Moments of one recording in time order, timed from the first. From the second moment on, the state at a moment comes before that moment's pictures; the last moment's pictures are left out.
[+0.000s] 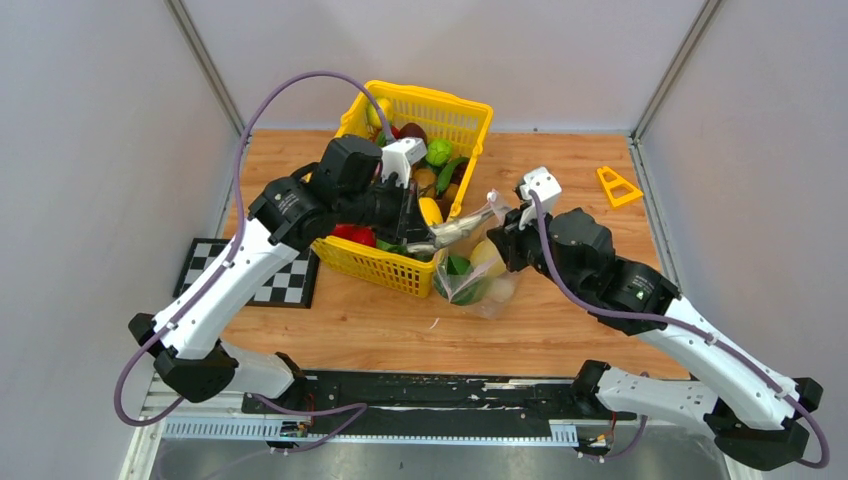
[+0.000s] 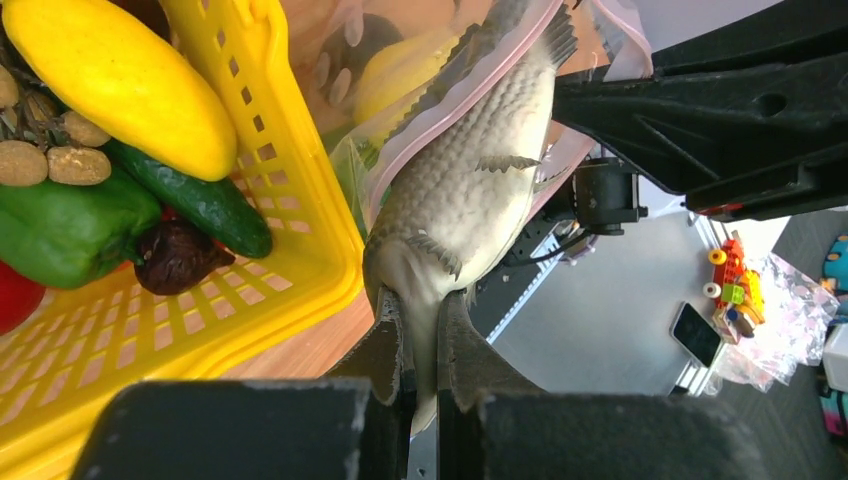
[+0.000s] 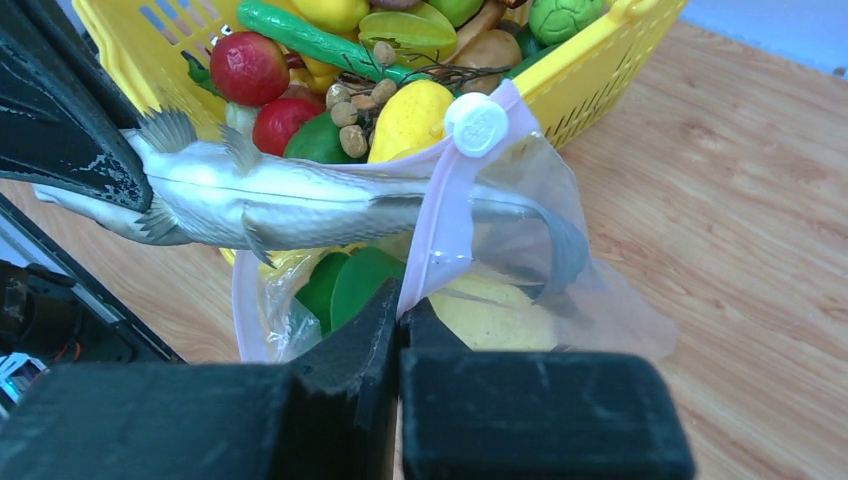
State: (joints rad) left arm -0.79 1.35 1.69 -0.99 0.30 -0.44; right arm 0.91 0.91 1.18 -0.59 0.27 0.21
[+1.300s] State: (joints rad) left arm -0.81 1.42 1.61 -0.88 0.36 -0.34; right arm 0.99 0.92 1.10 -0.48 0.45 0.20
